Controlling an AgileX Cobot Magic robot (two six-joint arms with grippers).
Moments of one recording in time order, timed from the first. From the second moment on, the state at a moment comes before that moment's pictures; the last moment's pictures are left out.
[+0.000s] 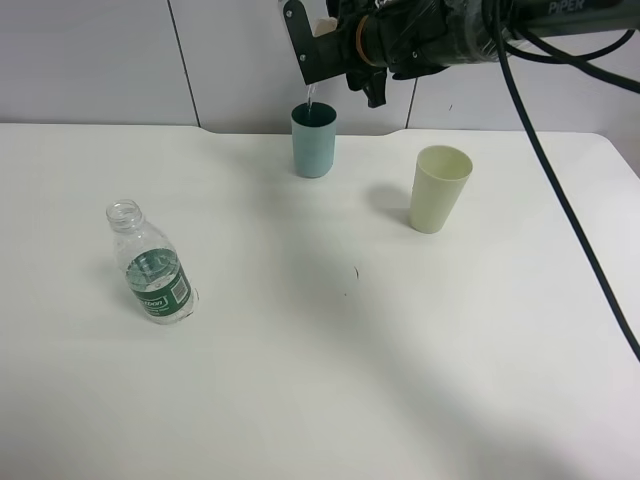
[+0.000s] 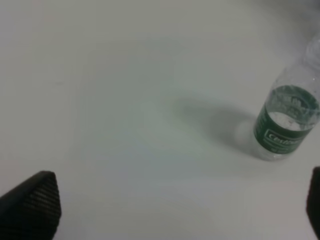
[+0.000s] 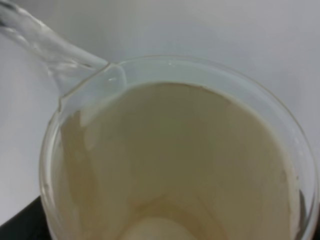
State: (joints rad) left arm -0.02 -0.01 -0.50 0.02 1.05 -0.02; right arm 0.52 2.14 -1.64 -1.73 0.24 -0.01
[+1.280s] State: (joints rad) left arm -0.02 -0.01 -0.50 0.02 1.05 -0.02; right arm 0.52 2.14 -1.64 -1.73 0.23 -0.09
